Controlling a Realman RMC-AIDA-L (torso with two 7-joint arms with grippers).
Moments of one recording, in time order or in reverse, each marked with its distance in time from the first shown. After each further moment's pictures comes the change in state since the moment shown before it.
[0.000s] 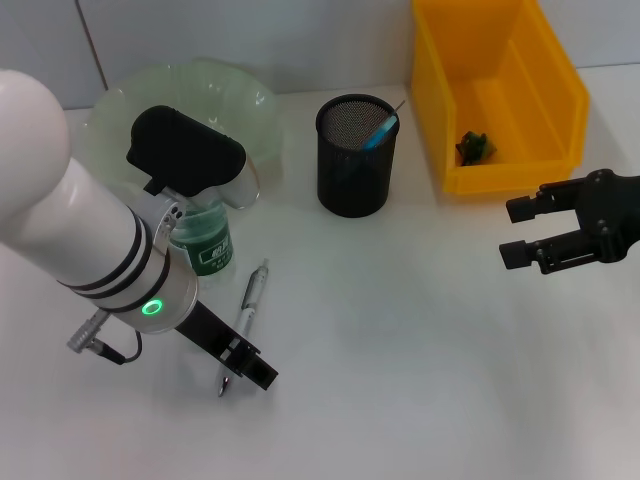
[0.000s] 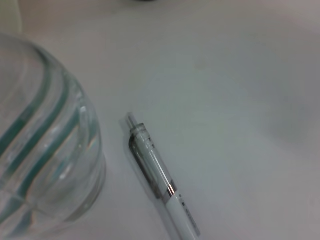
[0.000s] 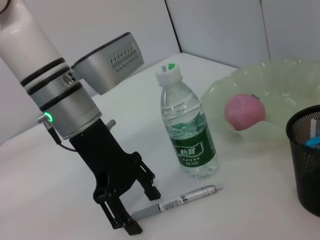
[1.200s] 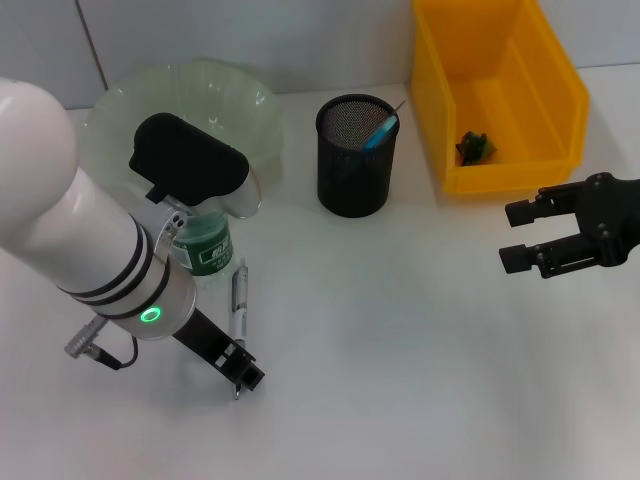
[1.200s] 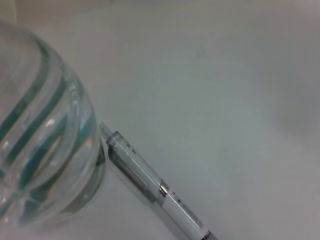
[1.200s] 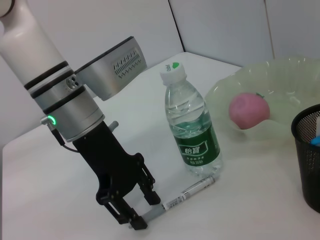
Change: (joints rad) left arm 0.006 -0.002 0.025 0.004 0.015 0.006 0.000; right arm -0.002 0.002 0.000 0.000 0.000 -0.010 0.000
